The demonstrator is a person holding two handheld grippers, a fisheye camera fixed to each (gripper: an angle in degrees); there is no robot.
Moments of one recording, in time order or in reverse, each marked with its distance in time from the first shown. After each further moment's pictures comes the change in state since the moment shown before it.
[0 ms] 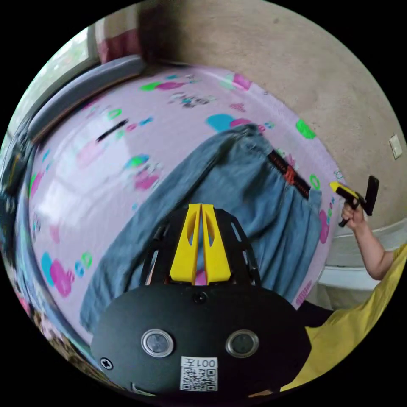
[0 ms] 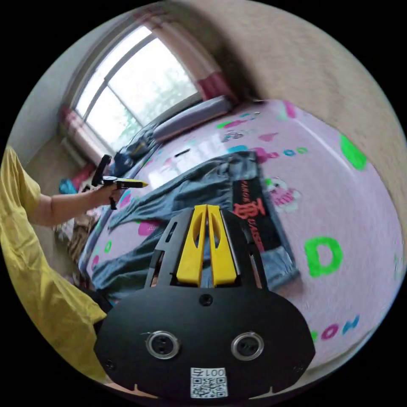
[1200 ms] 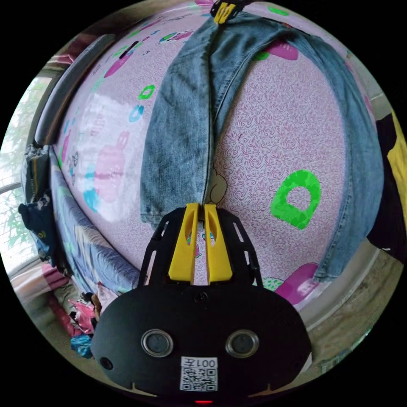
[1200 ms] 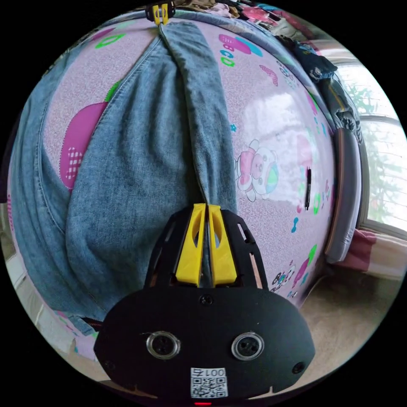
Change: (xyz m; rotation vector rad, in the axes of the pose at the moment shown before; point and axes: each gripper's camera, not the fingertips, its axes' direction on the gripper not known) left arm -0.223 0.197 0.064 -0.398 -0.280 0.423; right arm -0.336 -0.194 0.464 -0.699 0.175 -1.474
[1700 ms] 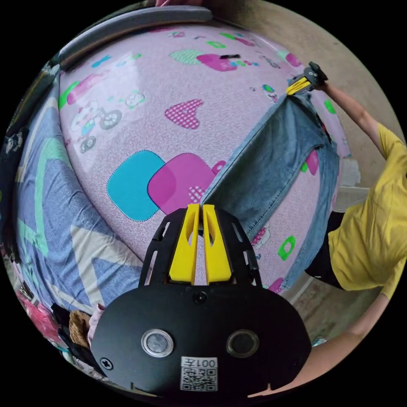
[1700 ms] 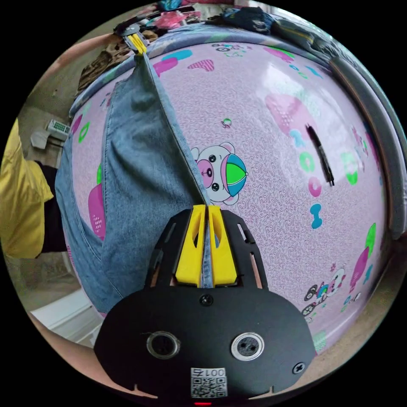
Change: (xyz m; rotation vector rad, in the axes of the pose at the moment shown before) left arm -0.302 0.005 0.037 0.068 0.471 -0.311; right arm 0.217 -0.007 0.072 0.095 -0.493 0.338
